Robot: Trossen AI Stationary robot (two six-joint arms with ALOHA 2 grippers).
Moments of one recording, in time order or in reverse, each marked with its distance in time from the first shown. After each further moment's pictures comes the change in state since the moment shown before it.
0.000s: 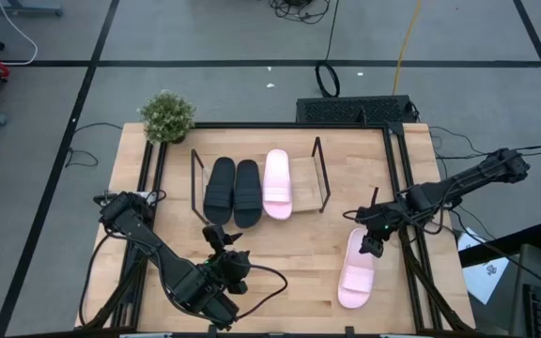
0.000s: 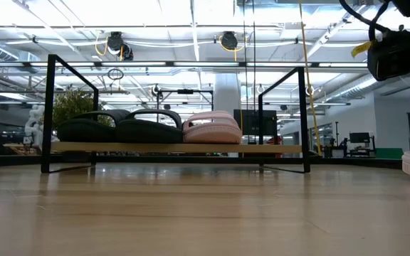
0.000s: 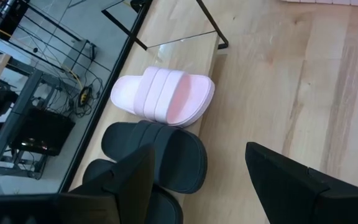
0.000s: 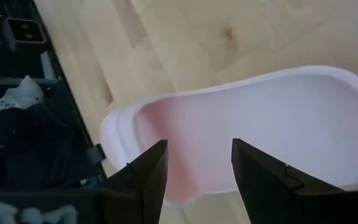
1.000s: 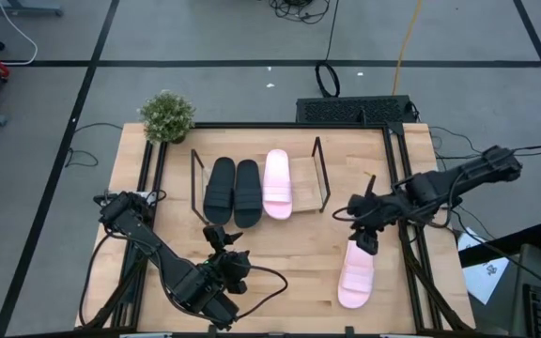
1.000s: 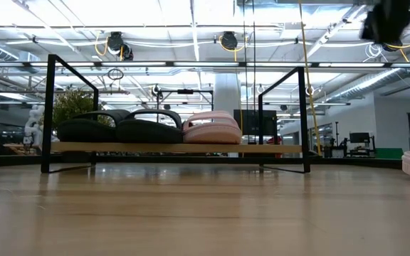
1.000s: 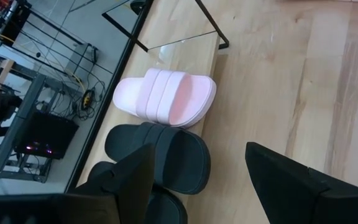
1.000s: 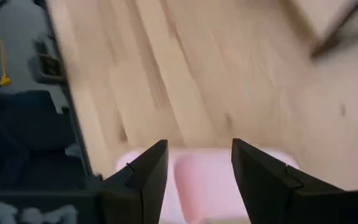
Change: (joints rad) left arm 0.000 0.000 0.000 -0.003 -0.006 0.024; right arm 0.017 0.240 0.556 -0.382 0.248 -0.230
